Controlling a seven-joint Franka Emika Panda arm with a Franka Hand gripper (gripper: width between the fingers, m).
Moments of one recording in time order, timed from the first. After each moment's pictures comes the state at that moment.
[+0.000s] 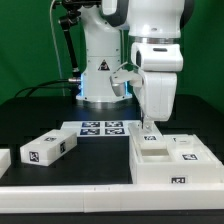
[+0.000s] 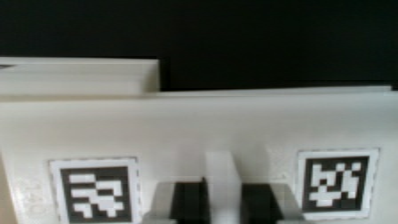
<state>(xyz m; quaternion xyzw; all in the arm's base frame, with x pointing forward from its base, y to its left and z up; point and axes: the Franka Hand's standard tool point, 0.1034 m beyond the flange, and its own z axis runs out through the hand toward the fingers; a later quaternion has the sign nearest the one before) 0.501 0.056 0.060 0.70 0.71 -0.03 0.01</state>
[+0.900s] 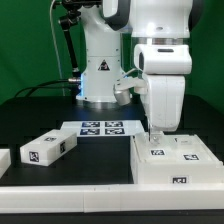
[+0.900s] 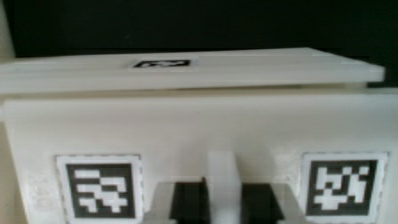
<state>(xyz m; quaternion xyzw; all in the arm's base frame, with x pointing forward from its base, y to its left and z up) 0.565 0.059 0.060 0.73 0.69 0.00 0.02</state>
